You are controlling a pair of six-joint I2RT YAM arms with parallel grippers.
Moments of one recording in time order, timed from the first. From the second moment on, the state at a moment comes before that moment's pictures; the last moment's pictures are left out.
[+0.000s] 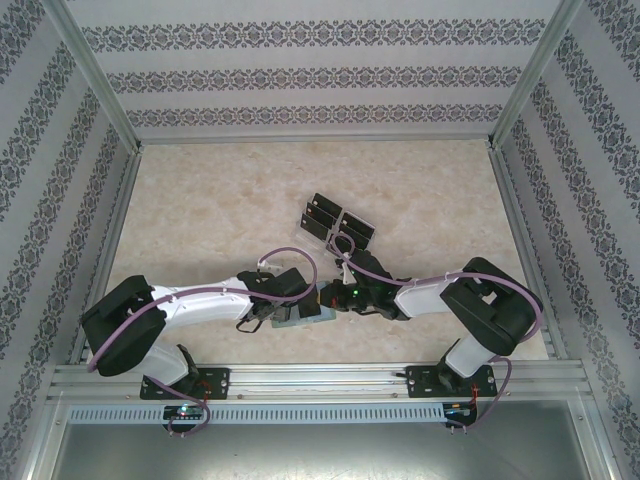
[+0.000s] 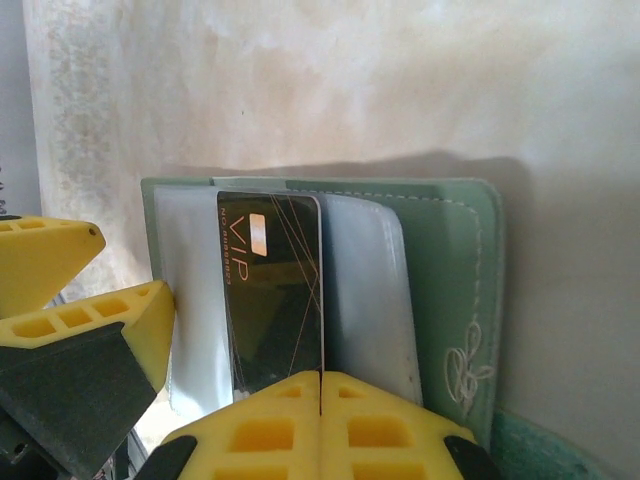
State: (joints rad) left arm -0.94 1.48 0.75 -0.68 -0.37 -0.84; right arm 0.76 1.60 0.47 0.38 -0.45 0.94
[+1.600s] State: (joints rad) left arm -0.94 1.47 0.74 -0.67 -0.37 -0.84; right arm 0.84 1.65 0.53 0.35 -0.44 0.95
